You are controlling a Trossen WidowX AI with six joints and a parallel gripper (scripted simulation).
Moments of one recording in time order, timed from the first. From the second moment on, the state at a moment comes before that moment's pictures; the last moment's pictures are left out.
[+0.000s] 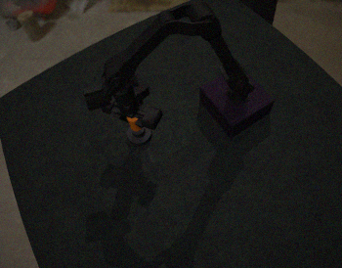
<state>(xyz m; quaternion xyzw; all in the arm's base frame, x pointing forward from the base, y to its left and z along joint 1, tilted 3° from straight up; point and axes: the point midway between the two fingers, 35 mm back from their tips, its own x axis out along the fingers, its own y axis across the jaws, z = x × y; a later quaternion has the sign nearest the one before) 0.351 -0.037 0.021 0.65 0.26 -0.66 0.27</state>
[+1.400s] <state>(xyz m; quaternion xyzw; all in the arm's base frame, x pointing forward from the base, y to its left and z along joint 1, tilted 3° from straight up) 0.353 -0.038 0.019 0.65 0.26 -0.66 0.27</state>
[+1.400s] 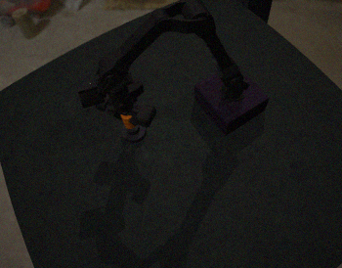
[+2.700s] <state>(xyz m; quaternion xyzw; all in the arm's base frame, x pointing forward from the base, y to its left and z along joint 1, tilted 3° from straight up) 0.351 -0.037 0.021 0.65 0.24 -0.67 0.25</state>
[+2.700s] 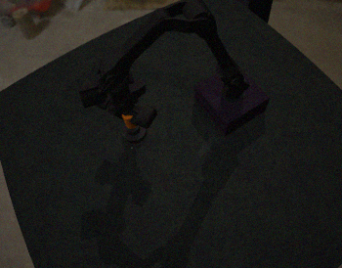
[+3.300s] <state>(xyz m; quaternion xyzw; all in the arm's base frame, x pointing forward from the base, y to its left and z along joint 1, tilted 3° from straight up) 0.354 -0.038 0.019 0.66 0.23 -0.67 0.24</state>
